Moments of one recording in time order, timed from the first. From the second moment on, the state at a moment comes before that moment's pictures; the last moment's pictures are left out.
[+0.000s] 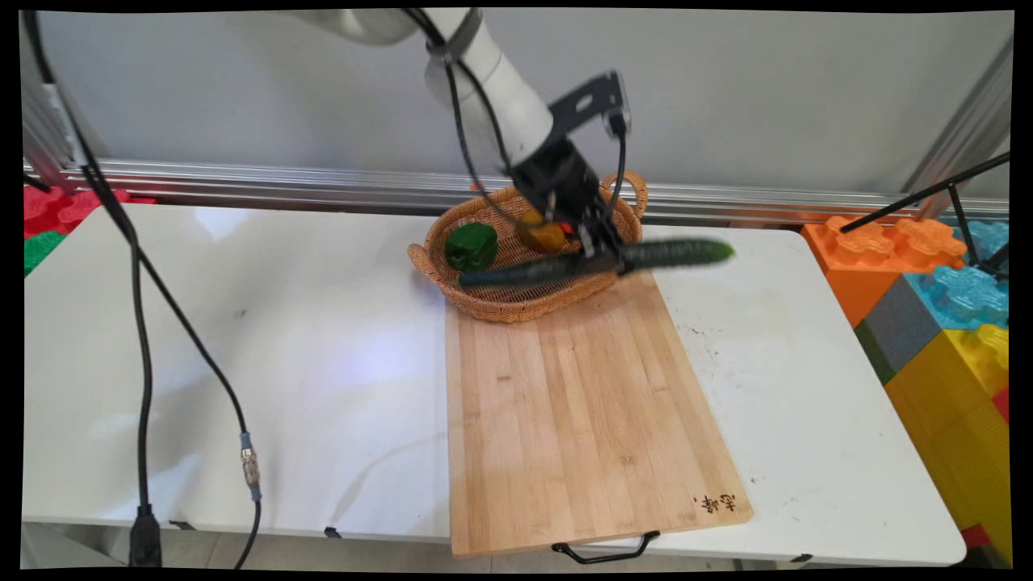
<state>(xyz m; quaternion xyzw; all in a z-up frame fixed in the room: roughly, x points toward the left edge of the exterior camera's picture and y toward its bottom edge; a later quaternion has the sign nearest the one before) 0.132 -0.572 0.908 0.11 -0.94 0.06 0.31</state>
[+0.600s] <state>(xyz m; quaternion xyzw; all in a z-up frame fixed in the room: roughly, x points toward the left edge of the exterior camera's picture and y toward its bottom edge) 0.162 -0.652 0.890 0.17 -0.93 0.12 0.30</state>
